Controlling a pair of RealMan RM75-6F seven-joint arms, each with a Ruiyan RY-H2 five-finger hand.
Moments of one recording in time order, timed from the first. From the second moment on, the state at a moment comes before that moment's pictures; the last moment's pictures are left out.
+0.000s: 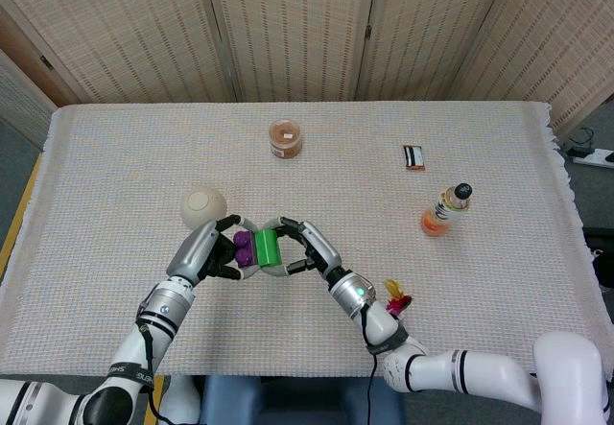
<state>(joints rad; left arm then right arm) -0.87 -1.25 -0.42 -2.29 0.35 1.26 0.26 0.79 -1.76 0.38 -1.55 -1.08 0.85 0.70</state>
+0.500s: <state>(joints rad) -0.87 -1.21 -0.44 -2.26 0.35 1.25 0.24 0.76 -1.76 0.37 -1.51 -1.10 0.84 0.67</state>
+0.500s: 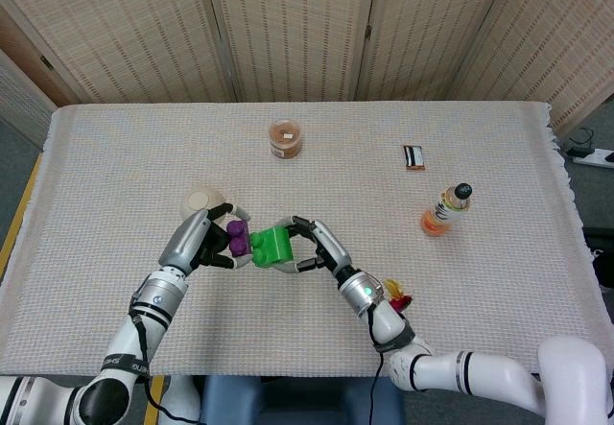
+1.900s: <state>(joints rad) -0.75 -1.26 -0.29 -2.06 0.57 1.18 0.18 0.60 -1.25 0.28 -1.70 -1.17 0.94 0.26</state>
